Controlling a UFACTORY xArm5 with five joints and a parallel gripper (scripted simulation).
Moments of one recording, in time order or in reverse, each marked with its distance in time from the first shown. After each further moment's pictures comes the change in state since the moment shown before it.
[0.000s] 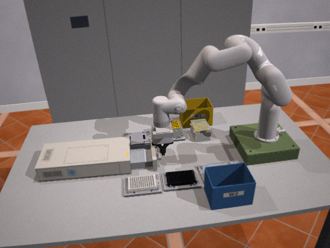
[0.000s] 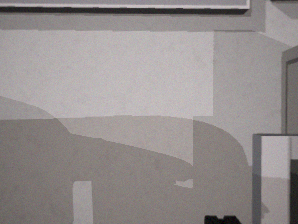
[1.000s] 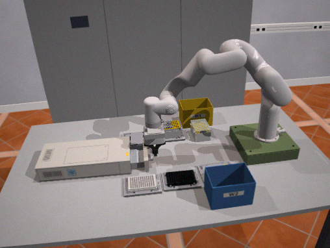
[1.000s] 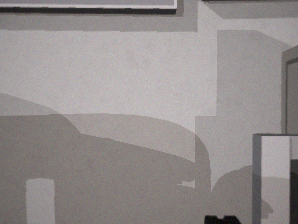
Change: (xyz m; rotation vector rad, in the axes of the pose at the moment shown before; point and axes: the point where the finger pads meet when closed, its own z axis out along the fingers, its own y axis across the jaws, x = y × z) arm 0.000 0.038 0.000 0.000 0.000 0.000
